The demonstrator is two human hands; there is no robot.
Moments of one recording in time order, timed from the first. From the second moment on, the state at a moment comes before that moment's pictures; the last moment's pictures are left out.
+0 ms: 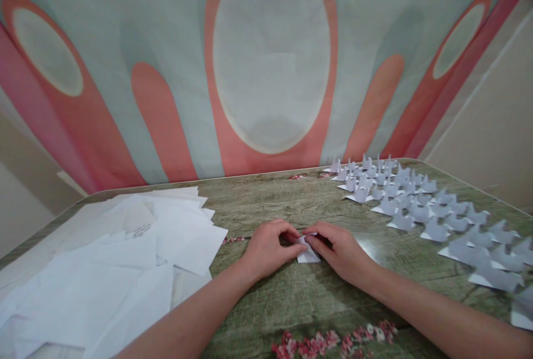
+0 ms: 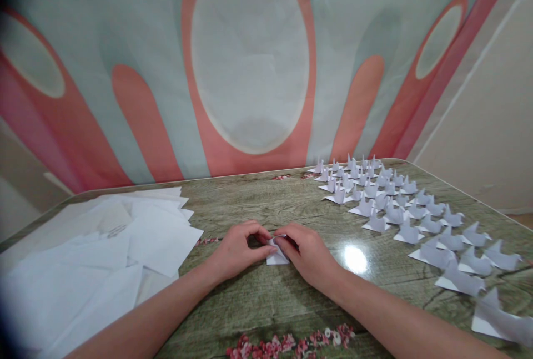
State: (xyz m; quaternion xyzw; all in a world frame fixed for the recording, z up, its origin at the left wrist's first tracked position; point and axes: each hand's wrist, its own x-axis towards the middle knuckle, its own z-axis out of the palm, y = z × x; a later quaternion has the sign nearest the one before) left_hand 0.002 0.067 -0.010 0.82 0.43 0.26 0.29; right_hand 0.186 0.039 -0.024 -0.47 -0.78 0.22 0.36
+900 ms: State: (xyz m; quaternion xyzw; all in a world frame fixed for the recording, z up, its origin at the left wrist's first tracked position) left_hand 0.007 0.056 -0.007 0.82 0.45 0.27 0.25; right_hand 0.187 0.037 -0.029 -0.45 -0.78 0.22 0.38
